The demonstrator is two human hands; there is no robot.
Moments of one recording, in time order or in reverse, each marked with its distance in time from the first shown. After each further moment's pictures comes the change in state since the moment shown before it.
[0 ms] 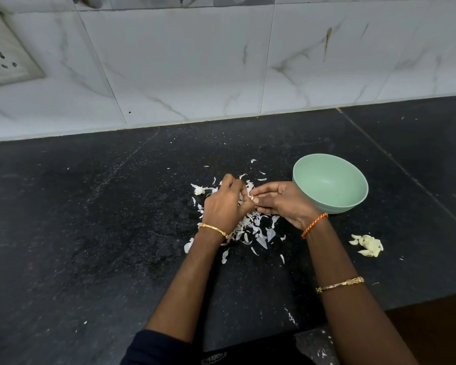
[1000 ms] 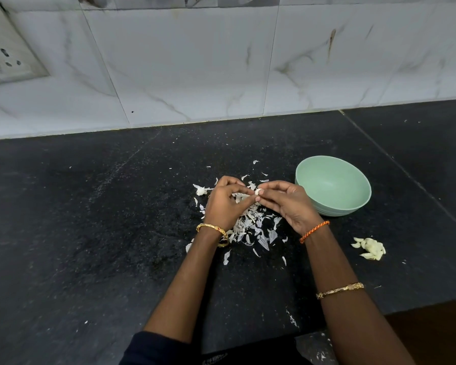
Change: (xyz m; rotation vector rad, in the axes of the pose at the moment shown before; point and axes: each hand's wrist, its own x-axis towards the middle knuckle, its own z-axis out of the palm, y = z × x) left_hand 0.005 -0.009 0.008 -0.613 0.020 -0.160; right_hand 0.001 0.006 0.003 0.282 0.123 -0.085
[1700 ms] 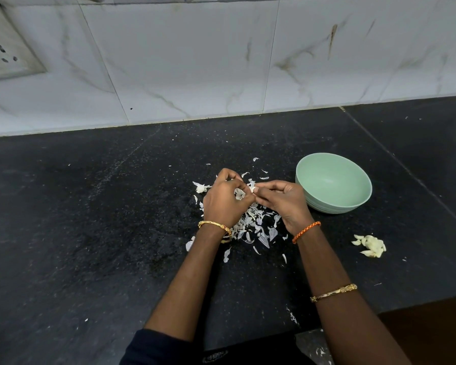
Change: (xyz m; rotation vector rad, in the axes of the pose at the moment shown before) left_hand -0.003 0.013 -0.003 0.376 0.072 0.036; right_hand -0.004 0.007 0.014 -0.094 0.121 -0.082
